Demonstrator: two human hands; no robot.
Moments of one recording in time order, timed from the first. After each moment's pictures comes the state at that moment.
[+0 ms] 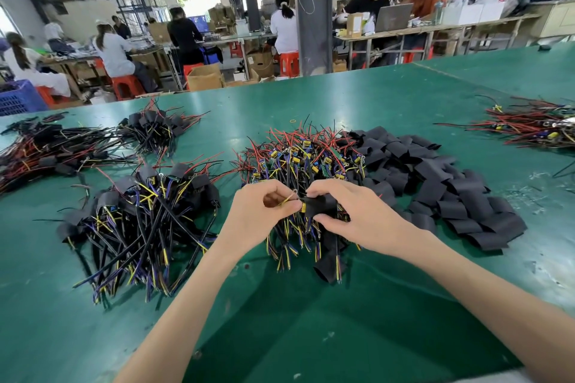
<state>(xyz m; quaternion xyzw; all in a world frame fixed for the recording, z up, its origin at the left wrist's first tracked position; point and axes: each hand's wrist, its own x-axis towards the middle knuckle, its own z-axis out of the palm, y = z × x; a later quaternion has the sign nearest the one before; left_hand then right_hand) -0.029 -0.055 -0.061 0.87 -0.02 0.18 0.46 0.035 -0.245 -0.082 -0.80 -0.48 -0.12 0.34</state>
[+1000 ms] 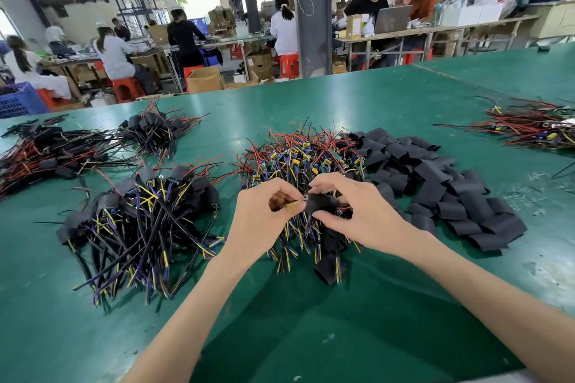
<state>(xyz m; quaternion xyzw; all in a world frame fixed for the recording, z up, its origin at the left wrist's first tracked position) -0.036 -0.072 -0.059 0.86 -0.03 0.25 0.45 0.036 -0.244 -0.079 -0.78 -0.45 -0.12 0.42</state>
